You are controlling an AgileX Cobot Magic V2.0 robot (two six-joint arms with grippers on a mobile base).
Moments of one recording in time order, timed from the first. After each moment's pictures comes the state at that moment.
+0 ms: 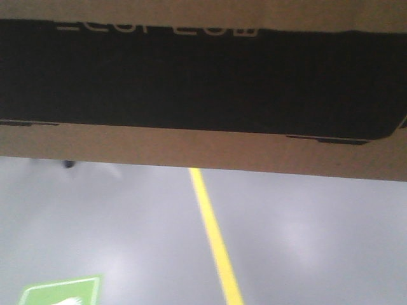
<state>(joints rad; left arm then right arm) -0.28 0.60 -1.07 -0.02 0.78 -0.11 0.09 0.50 -0.95 0.15 0.74 0.07</state>
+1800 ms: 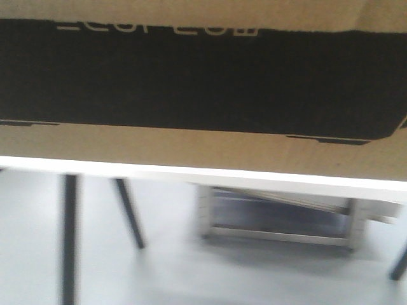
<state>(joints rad) -0.28 0.60 -1.07 -0.02 0.78 -0.11 0.09 0.50 -0.95 0.15 0.74 0.07</state>
